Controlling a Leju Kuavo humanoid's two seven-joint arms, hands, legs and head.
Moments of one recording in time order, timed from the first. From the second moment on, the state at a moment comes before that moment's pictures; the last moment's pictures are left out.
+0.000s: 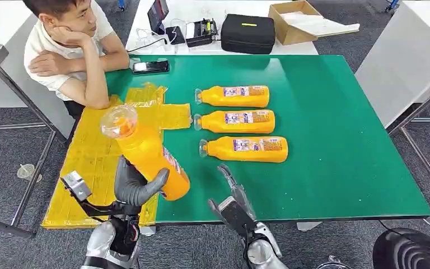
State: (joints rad) left arm -0.11 -0.31 -0.21 -1.39 0.17 -0.29 -0.42; right arm -0.03 0.16 0.33 -1.12 0.57 -0.07 -0.54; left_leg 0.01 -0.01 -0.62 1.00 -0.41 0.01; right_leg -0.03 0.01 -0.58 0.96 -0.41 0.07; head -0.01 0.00
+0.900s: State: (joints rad) left arm -0.41 -0.17 -0.21 -0.88 -1.55 0.23 -0.01; right arm 0.01 0.27 -0.10 -1.44 0.75 -0.32 -0.68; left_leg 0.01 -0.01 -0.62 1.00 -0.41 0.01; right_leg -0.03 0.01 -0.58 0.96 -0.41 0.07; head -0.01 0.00
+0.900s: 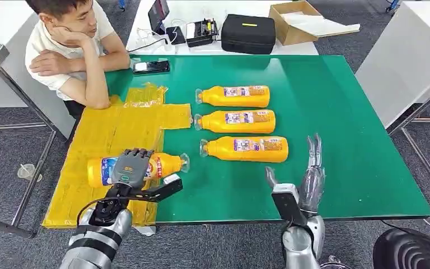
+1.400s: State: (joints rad) left arm -0.54 -0.13 -0.11 -0.63 -1.31 0.12 -0.17; right arm -0.05 0.24 -0.06 -1.32 0.74 -0.32 -0.69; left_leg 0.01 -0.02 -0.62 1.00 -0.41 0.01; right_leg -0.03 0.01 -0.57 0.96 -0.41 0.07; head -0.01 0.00
